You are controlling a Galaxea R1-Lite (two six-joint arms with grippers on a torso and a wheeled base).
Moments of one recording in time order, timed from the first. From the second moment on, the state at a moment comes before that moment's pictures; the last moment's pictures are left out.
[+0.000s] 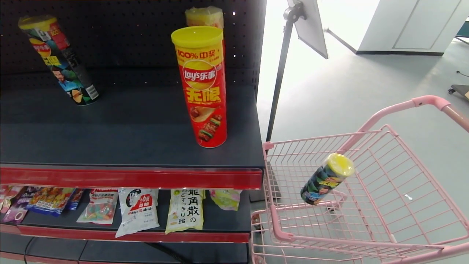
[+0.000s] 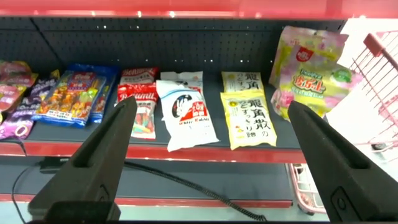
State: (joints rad) left arm 0.01 0.00 0.00 0.00 0.02 0.00; right arm 0.00 0.00 0.00 0.00 -0.03 -0.01
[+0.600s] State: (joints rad) left arm 0.01 0.00 0.00 0.00 0.02 0.00; right arm -0.01 0.03 0.00 0.00 -0.03 -0.01
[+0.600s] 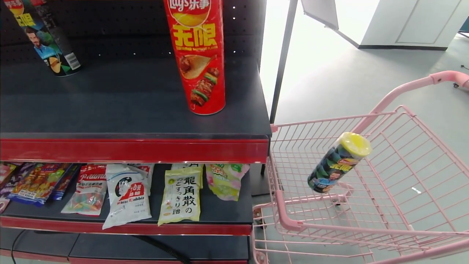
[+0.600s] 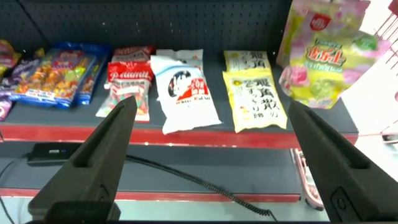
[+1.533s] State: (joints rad) left arm 0.01 0.00 0.00 0.00 0.02 0.00; right arm -0.09 0.72 -0.75 -0.08 0.29 0.01
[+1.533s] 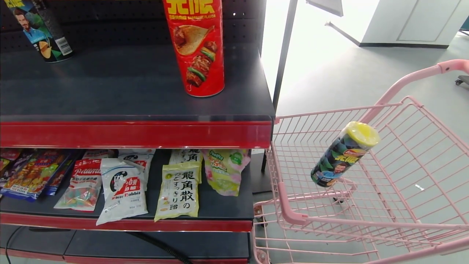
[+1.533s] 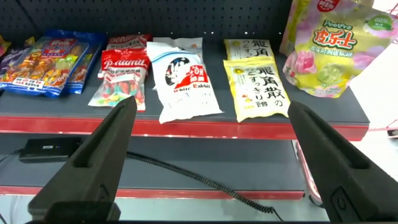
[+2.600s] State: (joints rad) left arm 0.01 0.00 0.00 0.00 0.02 0.00; right arm -0.37 1.79 -1.04 -0.10 1.14 -1.00
